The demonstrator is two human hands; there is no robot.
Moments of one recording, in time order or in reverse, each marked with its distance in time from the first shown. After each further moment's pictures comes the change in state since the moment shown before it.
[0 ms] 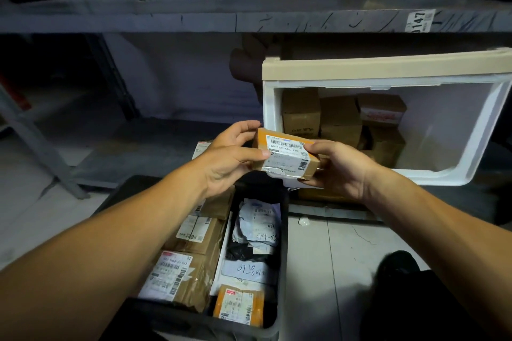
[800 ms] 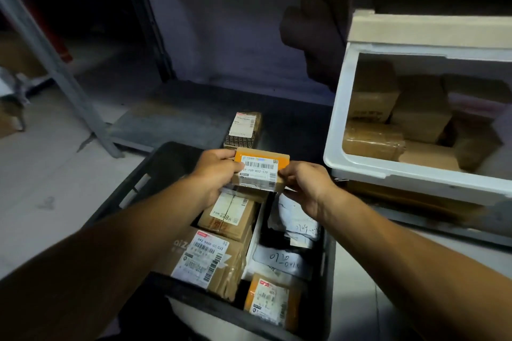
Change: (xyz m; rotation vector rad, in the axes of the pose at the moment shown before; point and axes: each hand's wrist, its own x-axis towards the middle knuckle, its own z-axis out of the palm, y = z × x) left_hand 0.010 -0.078 -0.134 0.258 0.602 -0.269; right_hand 0.101 0.117 0.115 -0.098 0.091 0.142
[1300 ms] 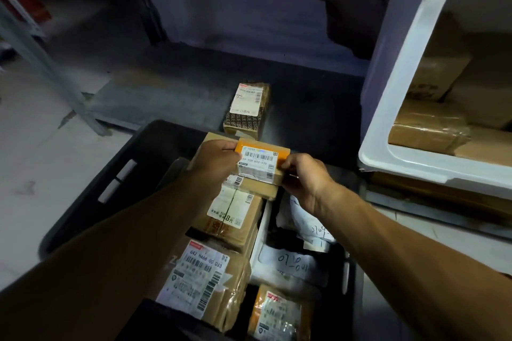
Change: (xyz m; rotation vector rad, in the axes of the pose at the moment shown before) left_hand 0.096 -0.045 0.011 0.201 0.072 0.001; right_hand 0.084 0.029 0.028 0.051 0.069 0.132
